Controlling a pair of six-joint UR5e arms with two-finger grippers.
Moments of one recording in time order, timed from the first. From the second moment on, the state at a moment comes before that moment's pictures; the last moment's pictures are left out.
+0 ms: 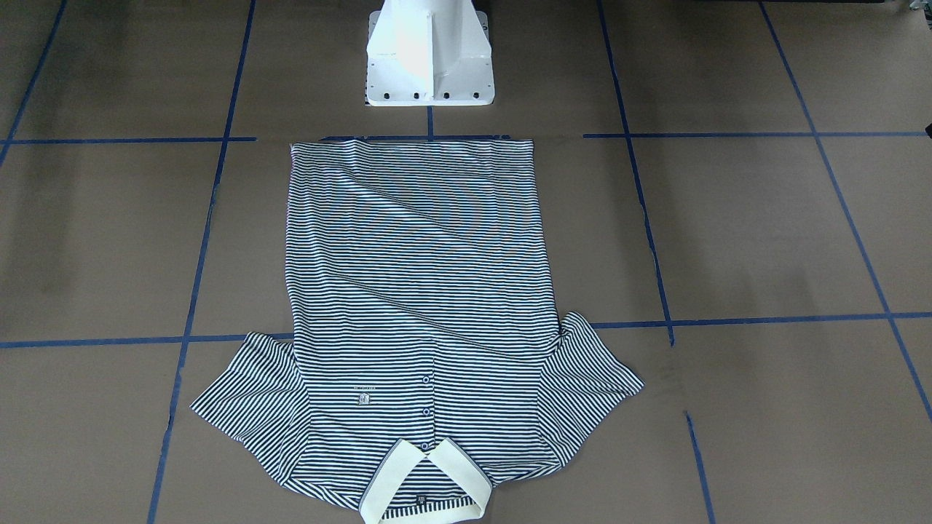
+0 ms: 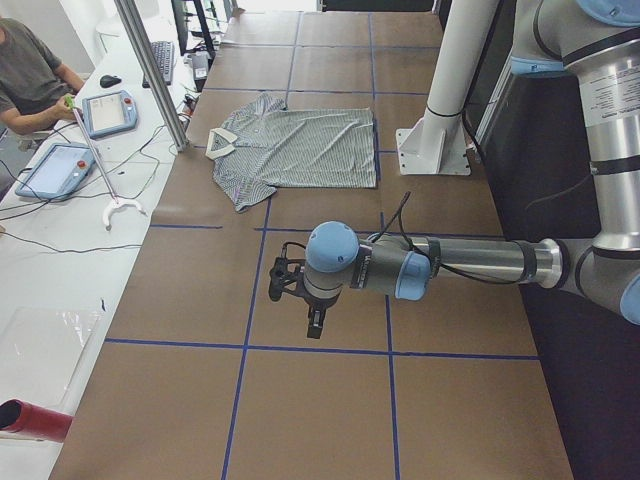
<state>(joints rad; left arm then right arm) -1.56 -1.30 -1.86 -1.76 -2.44 -0.07 1.51 -1.70 1.80 -1.58 2.34 -0.04</state>
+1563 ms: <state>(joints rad) -1.55 -1.32 -1.87 -1.62 -2.34 -0.07 1.51 -1.73 1.73 -1.57 2.38 -0.04</state>
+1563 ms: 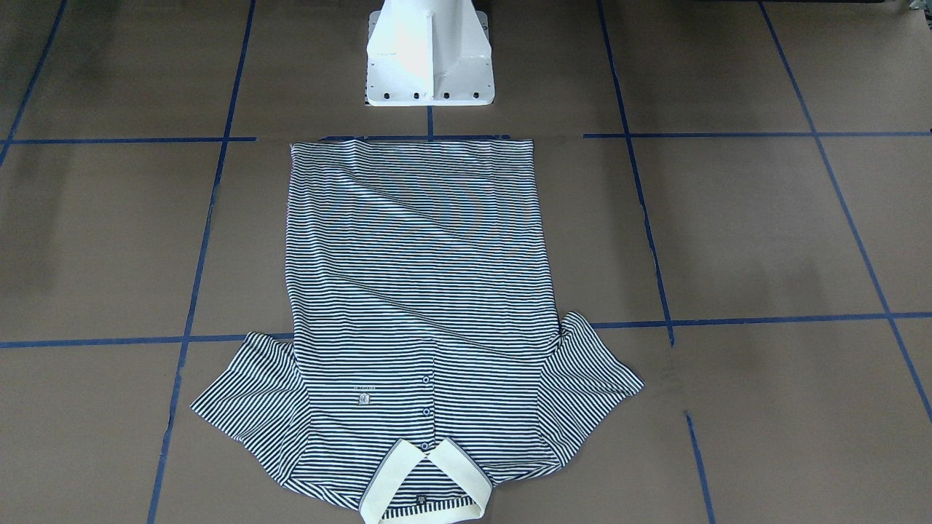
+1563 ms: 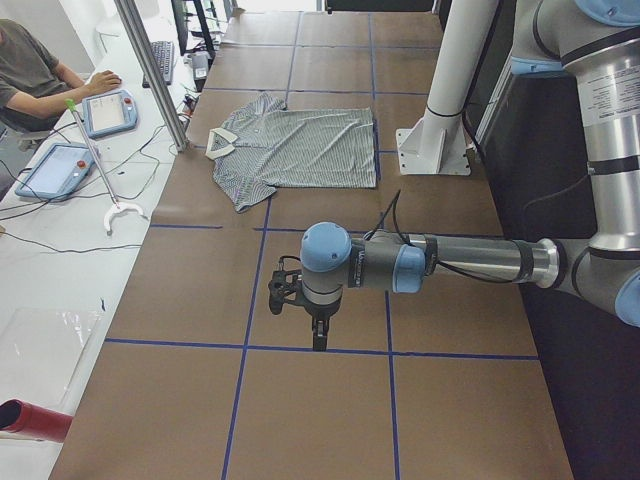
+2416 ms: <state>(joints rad) -1.55 -1.32 -1.88 -1.71 -2.46 -0.07 1.10 -1.29 1.56 -1.32 2.29 0.60</state>
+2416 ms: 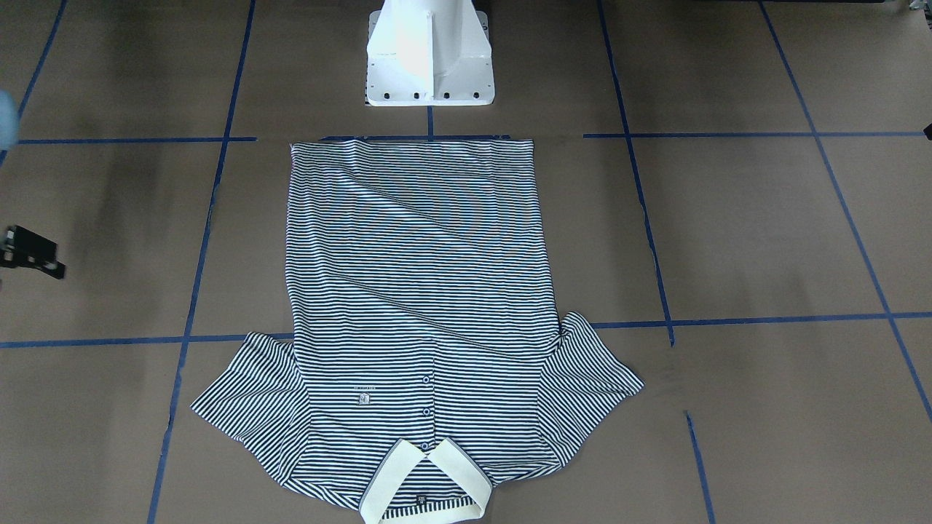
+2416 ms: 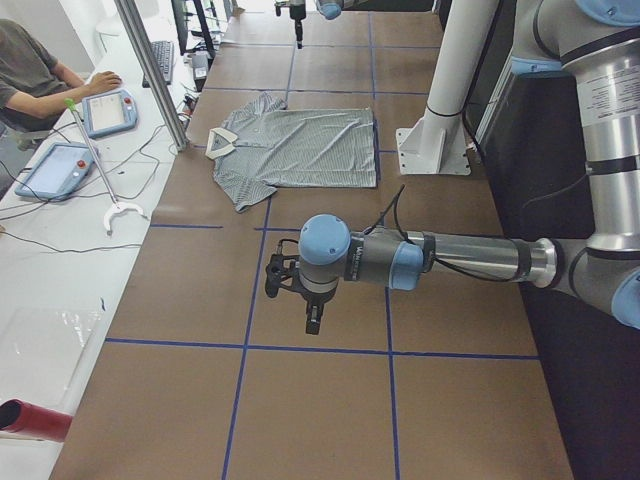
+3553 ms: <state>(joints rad) -1.55 -1.33 -1.88 -1.80 -2.50 -0.07 0.92 -0.97 1.09 -0.92 1.96 1.26</state>
